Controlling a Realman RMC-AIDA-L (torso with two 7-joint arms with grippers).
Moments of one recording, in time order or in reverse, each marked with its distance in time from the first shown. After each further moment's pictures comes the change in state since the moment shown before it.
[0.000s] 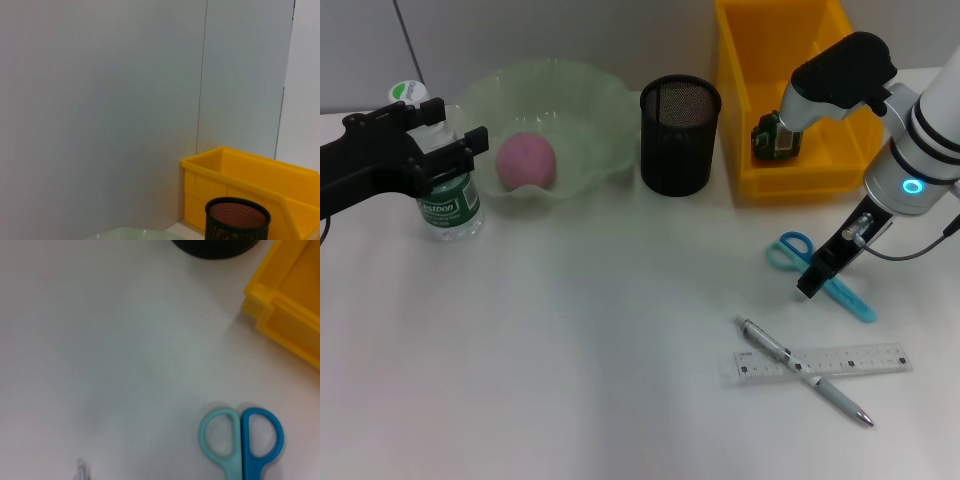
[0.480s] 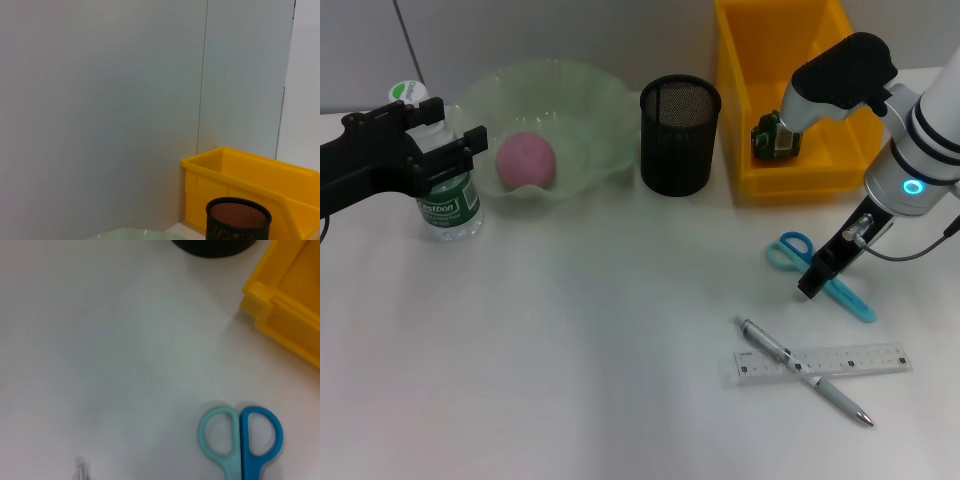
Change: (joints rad) left arm 0.000 0.001 0.000 0.001 0.000 -0.001 0.000; right arm 0.000 0.000 0.000 0.001 -0.002 0.001 0.002
